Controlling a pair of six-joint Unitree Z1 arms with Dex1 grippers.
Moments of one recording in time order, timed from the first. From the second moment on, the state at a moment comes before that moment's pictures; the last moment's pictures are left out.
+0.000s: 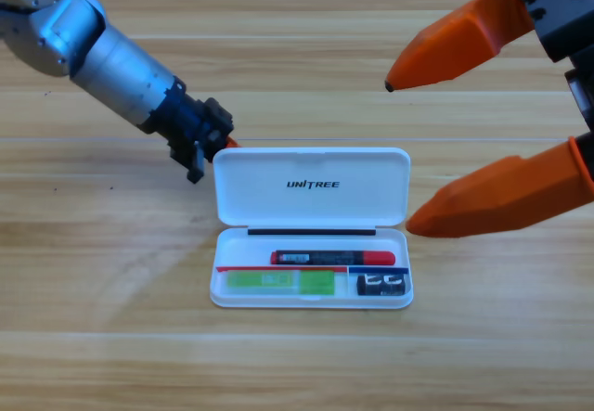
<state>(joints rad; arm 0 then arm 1) -0.35 2.20 -1.41 0.47 -0.71 0.81 0.98 1.42 -1.36 0.63 0.42 -0.46</state>
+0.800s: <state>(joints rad) -0.39 2.18 -1.41 0.57 -0.71 0.81 0.98 1.42 -1.36 0.63 0.43 -0.46</state>
